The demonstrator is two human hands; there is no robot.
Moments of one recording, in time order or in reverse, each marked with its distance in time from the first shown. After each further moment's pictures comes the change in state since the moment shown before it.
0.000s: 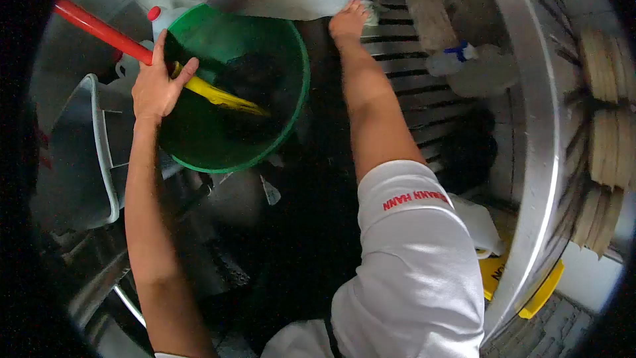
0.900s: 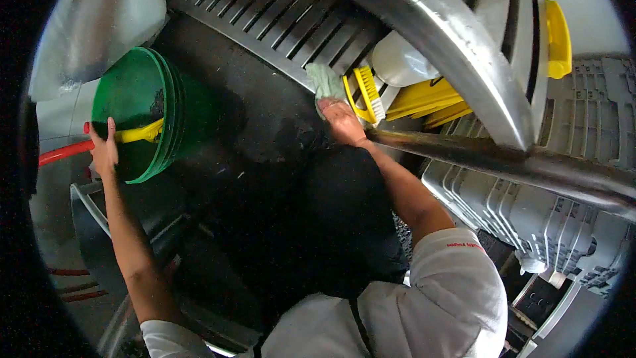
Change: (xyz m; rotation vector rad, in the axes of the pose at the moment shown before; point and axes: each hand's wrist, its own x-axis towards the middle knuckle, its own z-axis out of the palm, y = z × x) left_hand 0.014 -0.019 0.018 0.017 -0.005 0.156; right_hand -0.570 0.138 -0.117 0.554 0.136 0.037
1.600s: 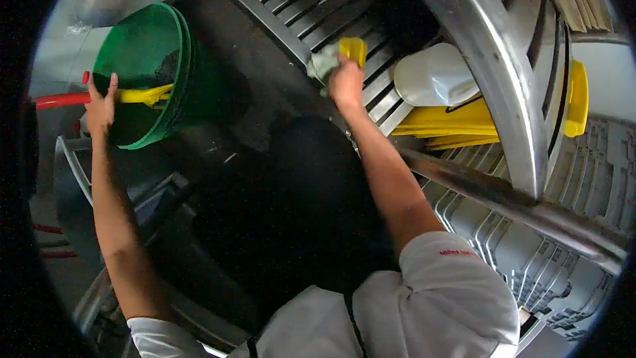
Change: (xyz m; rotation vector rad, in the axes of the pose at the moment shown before) left_hand -0.006 0.002 -0.004 0.017 -0.033 -0.044; right_hand 0.130 -0.019 -0.014 0.059 0.121 0.615
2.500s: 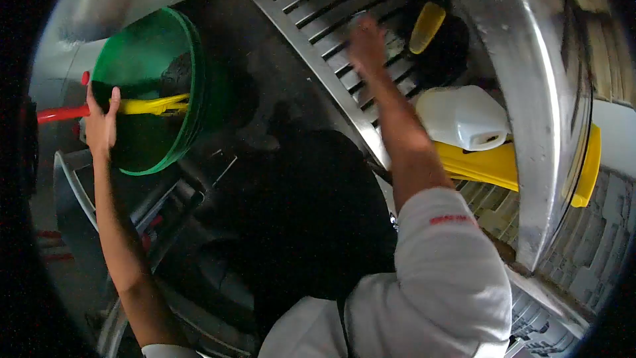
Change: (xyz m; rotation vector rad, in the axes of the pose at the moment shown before) left_hand 0.007 -0.010 0.010 -0.065 0.099 0.100; right_hand 0.169 0.052 0.093 -0.632 0.100 -0.628
